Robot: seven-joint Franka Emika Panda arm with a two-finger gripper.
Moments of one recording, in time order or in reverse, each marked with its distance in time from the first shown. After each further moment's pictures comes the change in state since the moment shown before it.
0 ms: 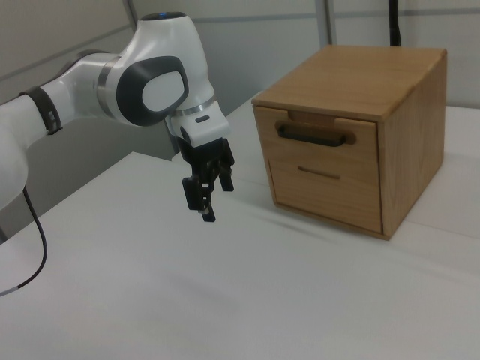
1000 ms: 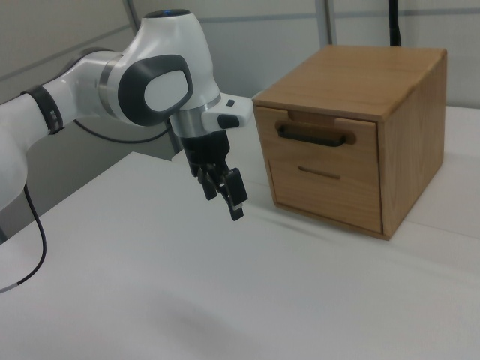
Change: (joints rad) arm -0.024 -0.012 -0.012 0.001 -0.001 -0.031 -0.982
